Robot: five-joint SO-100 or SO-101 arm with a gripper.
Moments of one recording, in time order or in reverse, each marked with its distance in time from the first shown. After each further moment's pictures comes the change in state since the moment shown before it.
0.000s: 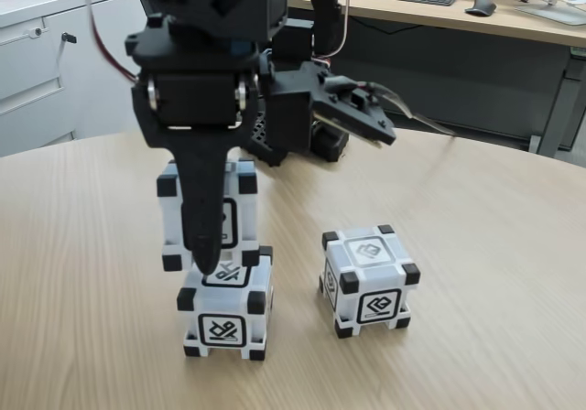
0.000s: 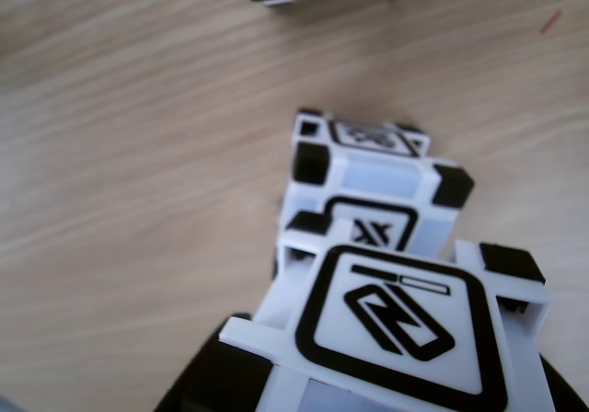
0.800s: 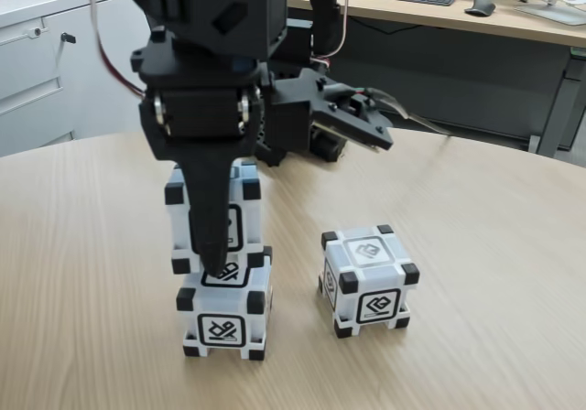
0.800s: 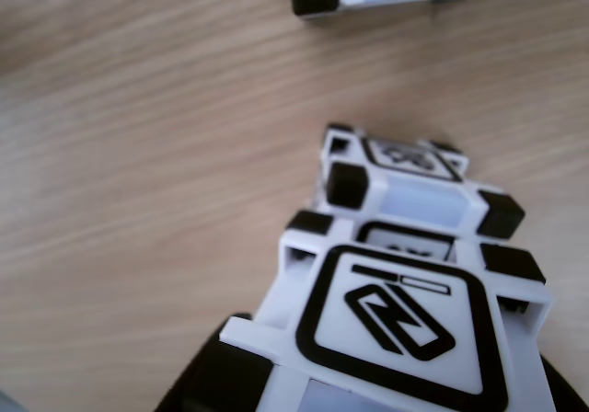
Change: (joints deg) arm 0.0 0.0 2.7 -0.3 -0.9
